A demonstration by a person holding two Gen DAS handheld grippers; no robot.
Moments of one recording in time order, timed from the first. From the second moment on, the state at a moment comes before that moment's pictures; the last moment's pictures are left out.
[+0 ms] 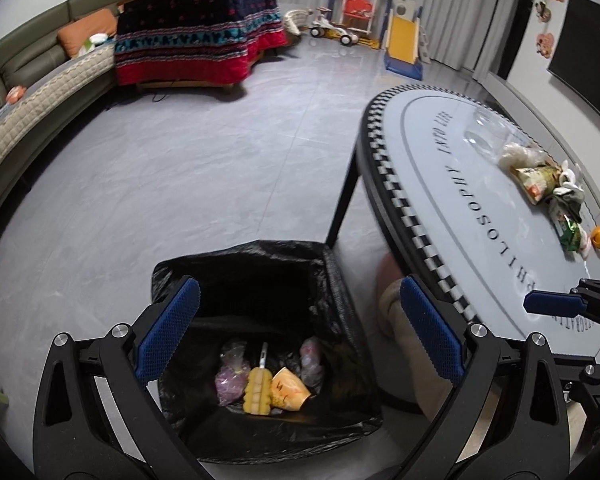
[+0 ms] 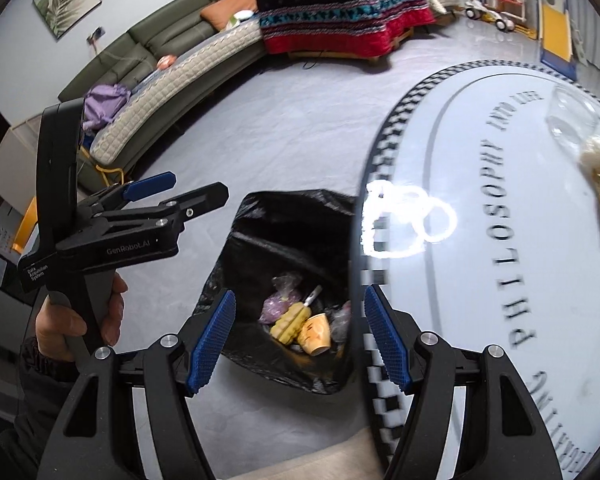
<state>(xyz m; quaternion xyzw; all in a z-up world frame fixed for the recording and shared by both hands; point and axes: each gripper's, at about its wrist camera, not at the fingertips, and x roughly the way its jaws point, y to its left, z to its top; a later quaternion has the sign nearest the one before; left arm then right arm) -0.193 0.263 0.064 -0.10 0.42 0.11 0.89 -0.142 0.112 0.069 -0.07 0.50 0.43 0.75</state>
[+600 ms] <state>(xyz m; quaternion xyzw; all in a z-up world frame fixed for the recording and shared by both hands) -0.082 0.135 0.081 -0.04 0.44 -0.01 0.90 -0.044 -0.036 0.095 -0.01 0.48 0.31 0.82</state>
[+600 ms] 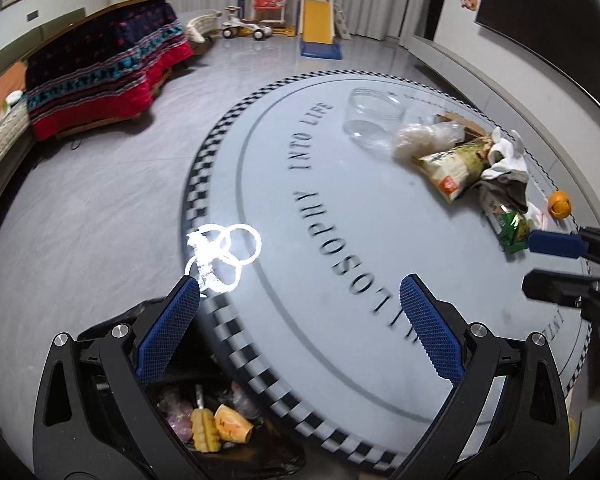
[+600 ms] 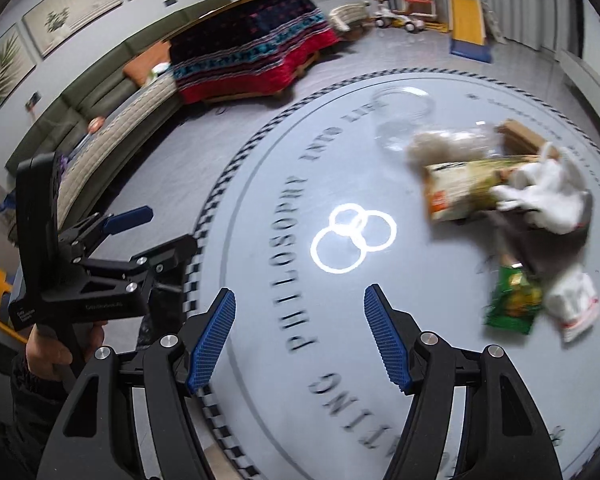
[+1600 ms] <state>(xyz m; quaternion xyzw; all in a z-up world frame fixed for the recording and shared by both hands) 0.075 0.016 0.080 -0.03 0.47 -0.12 0.88 0.097 -0.137 0.067 -0.05 0.52 0.19 0.83</state>
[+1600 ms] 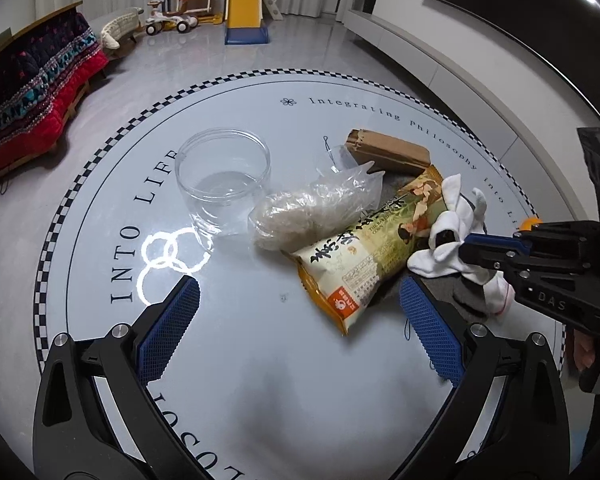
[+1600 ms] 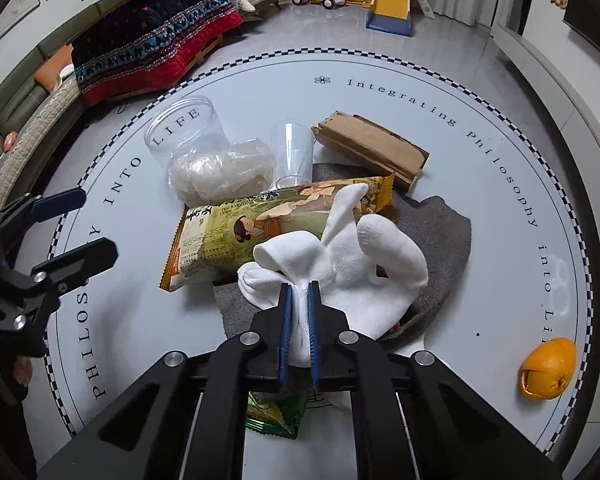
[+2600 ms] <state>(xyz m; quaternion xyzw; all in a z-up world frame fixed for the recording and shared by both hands) 0.148 -0.001 0.051 -0.07 0.49 -0.10 0.86 0.109 -0.179 0.103 0.04 0.48 0.19 0.85</state>
